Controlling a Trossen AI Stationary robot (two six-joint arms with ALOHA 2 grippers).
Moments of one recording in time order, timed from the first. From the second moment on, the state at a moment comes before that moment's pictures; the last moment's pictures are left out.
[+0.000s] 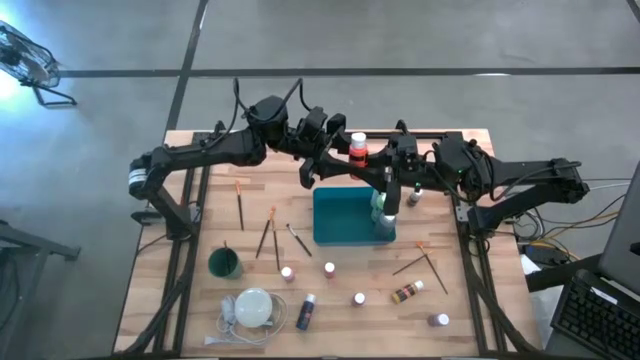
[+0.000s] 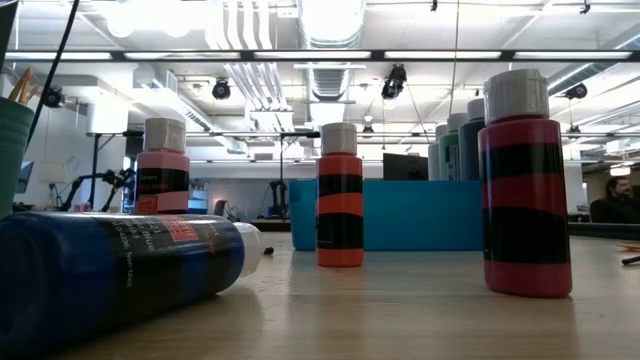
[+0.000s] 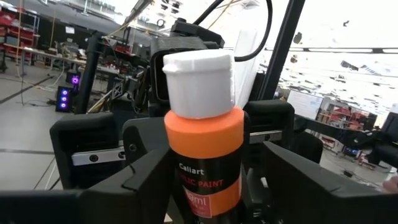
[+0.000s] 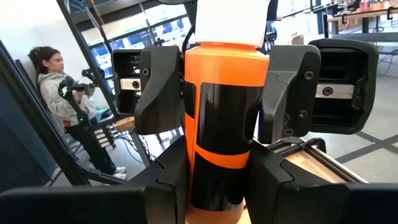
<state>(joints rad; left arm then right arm) 0.22 1.61 1.62 0.28 0.61 -0.37 0.07 1.21 1.30 -0.08 0.24 0.35</state>
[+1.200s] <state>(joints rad) 0.23 1.60 1.68 -0.06 0.75 -0.30 0.07 1.05 1.30 -0.20 0.18 0.37</state>
